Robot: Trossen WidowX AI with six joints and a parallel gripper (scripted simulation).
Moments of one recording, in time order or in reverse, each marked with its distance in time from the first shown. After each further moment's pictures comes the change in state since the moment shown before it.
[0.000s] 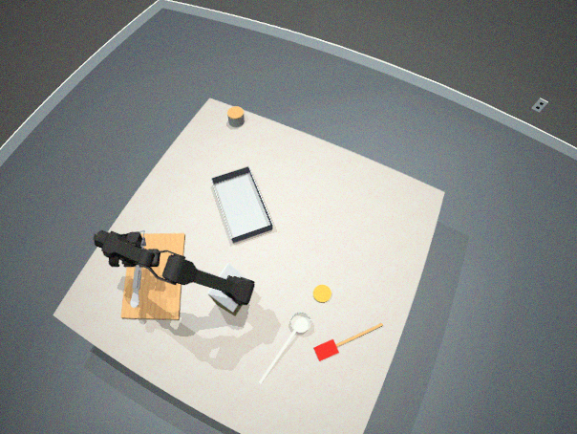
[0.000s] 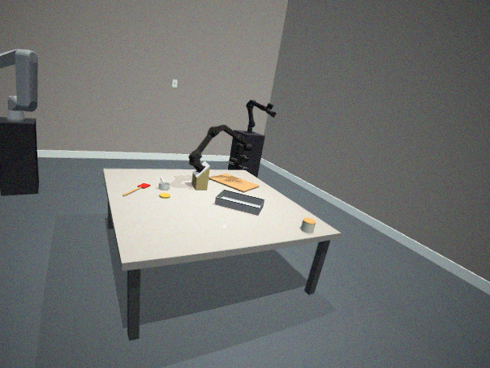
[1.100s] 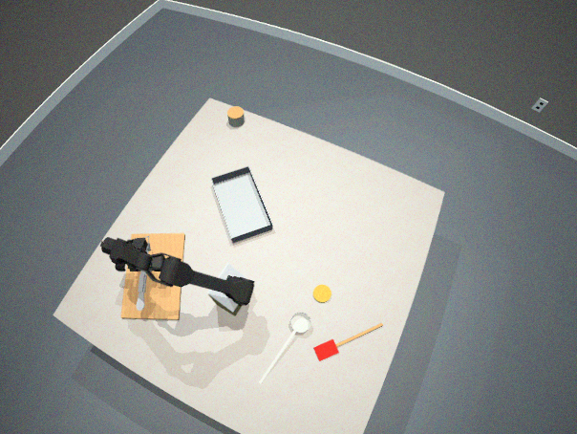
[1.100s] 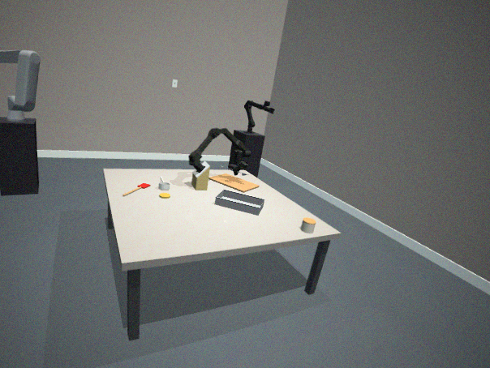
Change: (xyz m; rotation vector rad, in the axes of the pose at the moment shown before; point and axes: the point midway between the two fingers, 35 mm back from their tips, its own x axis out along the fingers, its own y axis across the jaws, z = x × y) arm 0.054 -0.001 -0.001 -0.001 0.001 0.000
